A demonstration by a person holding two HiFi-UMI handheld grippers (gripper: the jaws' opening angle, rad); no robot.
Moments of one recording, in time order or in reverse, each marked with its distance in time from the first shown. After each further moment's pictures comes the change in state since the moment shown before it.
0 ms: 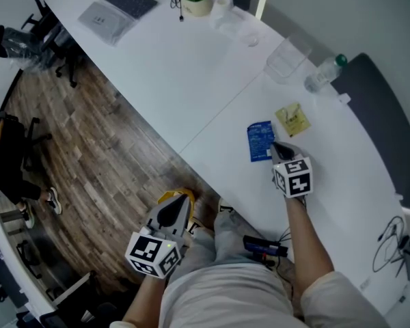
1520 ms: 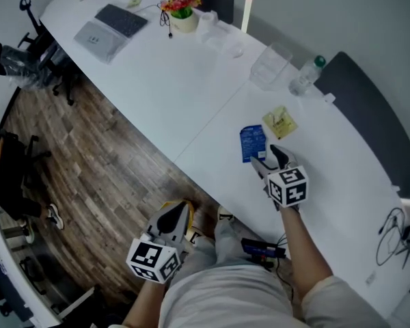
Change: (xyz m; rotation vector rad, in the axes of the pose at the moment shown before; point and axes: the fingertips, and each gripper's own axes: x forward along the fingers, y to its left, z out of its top) left arm -0.010 -0.023 0.008 0.065 -0.006 -0.046; right arm -0.038 0.024 0.022 0.103 -0.155 0.078
